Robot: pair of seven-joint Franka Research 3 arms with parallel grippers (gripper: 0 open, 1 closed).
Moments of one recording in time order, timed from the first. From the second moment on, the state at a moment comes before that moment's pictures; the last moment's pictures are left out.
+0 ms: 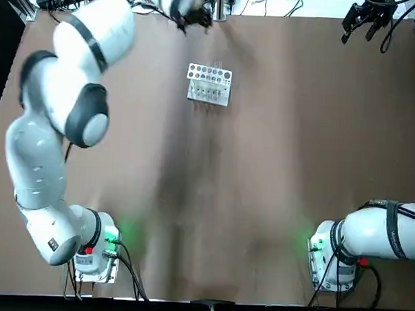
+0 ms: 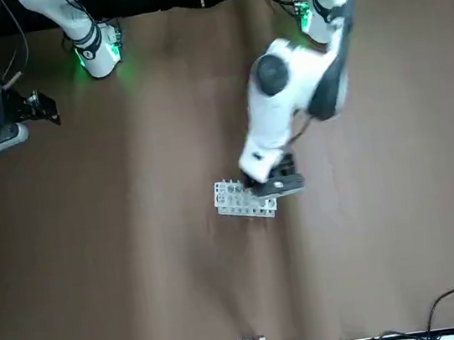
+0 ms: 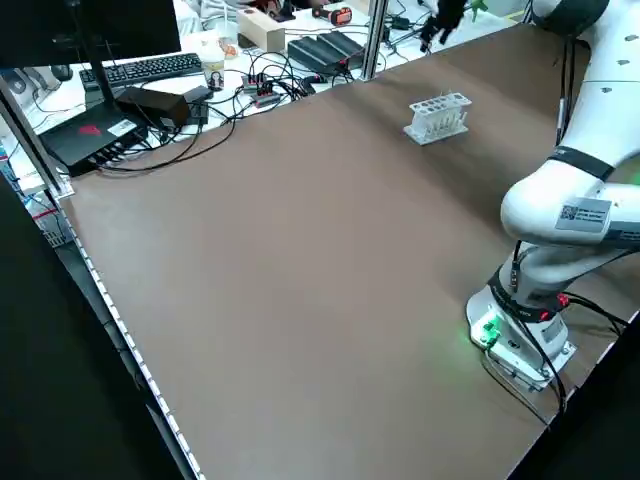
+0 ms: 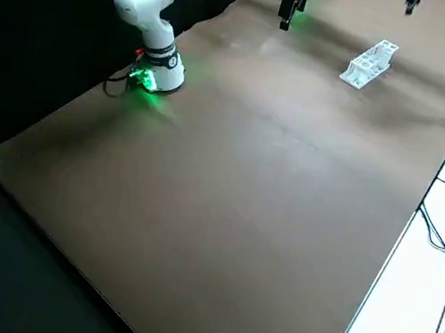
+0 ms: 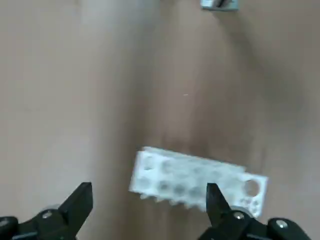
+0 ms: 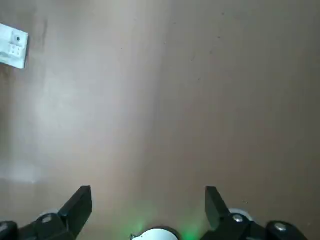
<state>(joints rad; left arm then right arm) -0.72 0.48 0.19 -1.38 -0.01 2.01 -0.59 0.12 -0.14 -0.02 -1.83 0.04 1.57 -0.09</state>
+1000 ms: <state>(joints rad) -0.27 0.14 0.18 -1.41 -0.08 1.52 0.11 0.39 -0.03 -0.01 -1.80 0.10 1.66 0.00</state>
